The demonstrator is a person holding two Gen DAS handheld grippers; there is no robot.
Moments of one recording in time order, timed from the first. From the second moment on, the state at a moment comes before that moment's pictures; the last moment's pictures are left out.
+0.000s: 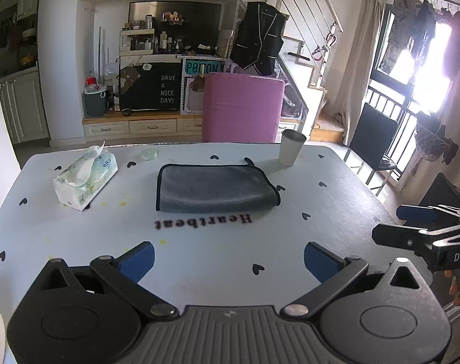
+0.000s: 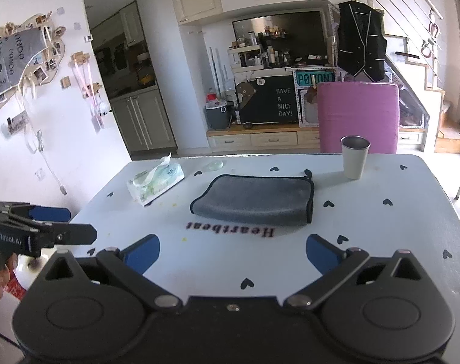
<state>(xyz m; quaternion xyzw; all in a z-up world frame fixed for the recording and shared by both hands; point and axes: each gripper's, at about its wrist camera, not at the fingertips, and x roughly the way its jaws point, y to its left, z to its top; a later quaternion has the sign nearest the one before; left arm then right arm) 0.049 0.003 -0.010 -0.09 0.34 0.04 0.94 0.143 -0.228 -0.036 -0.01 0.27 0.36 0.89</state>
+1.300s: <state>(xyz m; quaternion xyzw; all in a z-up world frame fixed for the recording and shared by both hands) 0.020 -0.002 -0.027 -0.10 0.35 0.02 0.93 0.116 -0.241 -0.047 -0.02 0.27 0.37 0.89</state>
